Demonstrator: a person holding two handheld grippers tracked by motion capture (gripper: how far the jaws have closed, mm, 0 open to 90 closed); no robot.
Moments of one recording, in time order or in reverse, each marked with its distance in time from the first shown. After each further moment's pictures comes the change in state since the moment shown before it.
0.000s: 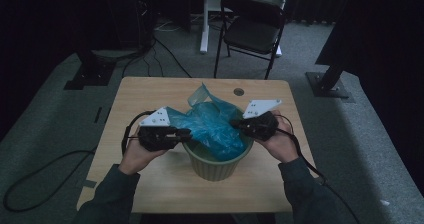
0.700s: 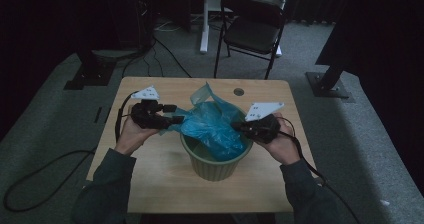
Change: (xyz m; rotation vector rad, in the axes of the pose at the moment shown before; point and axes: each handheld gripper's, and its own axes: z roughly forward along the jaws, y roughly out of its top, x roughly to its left) left arm 0.061 0.000 0.002 0.012 0.042 -0.173; right arm 0.002 -0.006 -0.002 -0.006 0.004 0.002
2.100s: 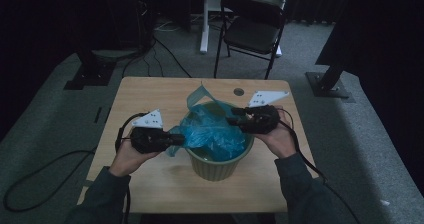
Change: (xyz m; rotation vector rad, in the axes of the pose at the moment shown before) left arm -0.057 -0.021 -0.013 0.065 -0.090 0.162; right arm -0.017 0.017 0.000 -0.106 0.026 0.147
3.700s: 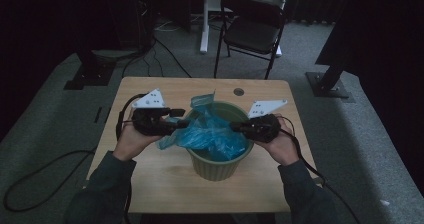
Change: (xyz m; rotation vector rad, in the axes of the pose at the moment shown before) left arm 0.016 0.047 -0.007 -0.072 0.106 0.009; right arm 0.013 -0.018 -0.002 0.067 0.037 -0.046
